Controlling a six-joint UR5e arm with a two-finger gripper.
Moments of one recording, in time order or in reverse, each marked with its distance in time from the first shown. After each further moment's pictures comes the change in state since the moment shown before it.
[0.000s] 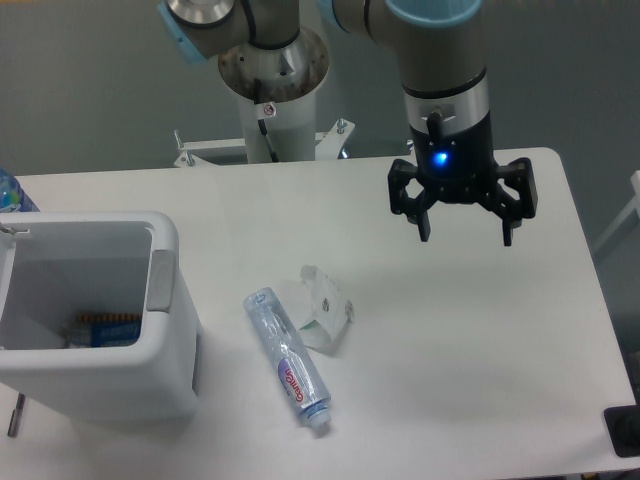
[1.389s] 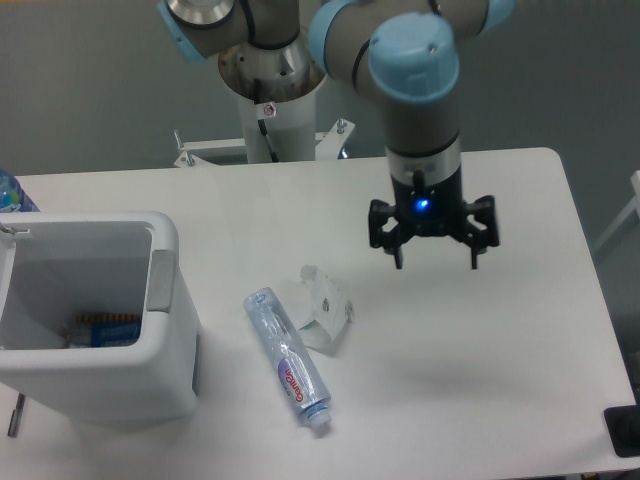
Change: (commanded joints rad) arm -0.066 -0.040 -0.209 0.095 0.012 -0.210
